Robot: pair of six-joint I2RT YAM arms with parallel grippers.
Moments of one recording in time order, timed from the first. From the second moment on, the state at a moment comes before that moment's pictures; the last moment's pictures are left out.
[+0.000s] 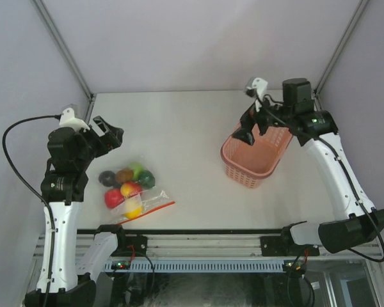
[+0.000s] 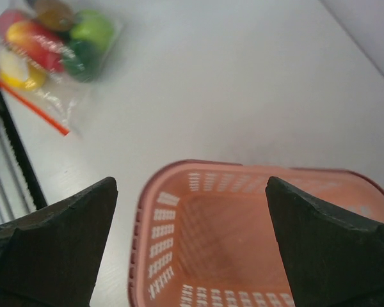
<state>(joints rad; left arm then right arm) 0.02 0.81 1.15 -0.64 0.11 -0.44 0.20 1.32 1.55 -0.84 -0.71 -0.40</state>
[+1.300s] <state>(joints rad) 0.08 0.86 0.71 -0.88 -0.19 -0.70 0.65 1.73 1.63 -0.77 -0.89 -0.47</state>
